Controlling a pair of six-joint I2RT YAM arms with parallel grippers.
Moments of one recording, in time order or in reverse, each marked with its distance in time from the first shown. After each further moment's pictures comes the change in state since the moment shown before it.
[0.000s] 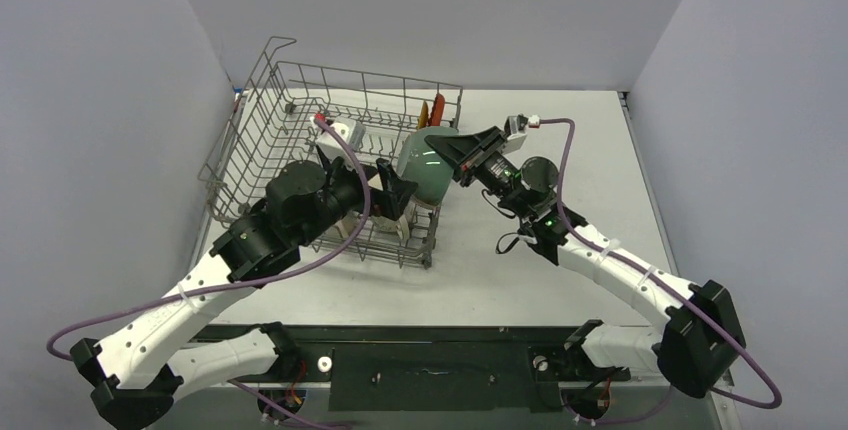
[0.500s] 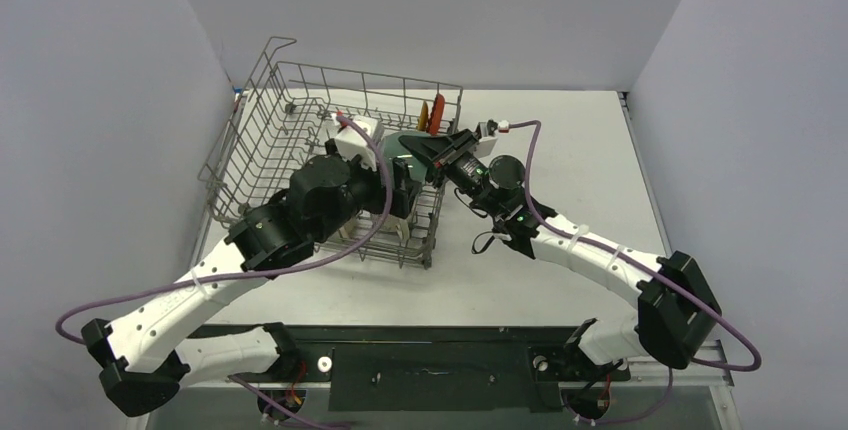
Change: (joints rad) left arm -0.036 0.066 0.082 -0.083 -0.105 0.025; right arm 0.103 0.171 0.077 0.065 0.089 0.146
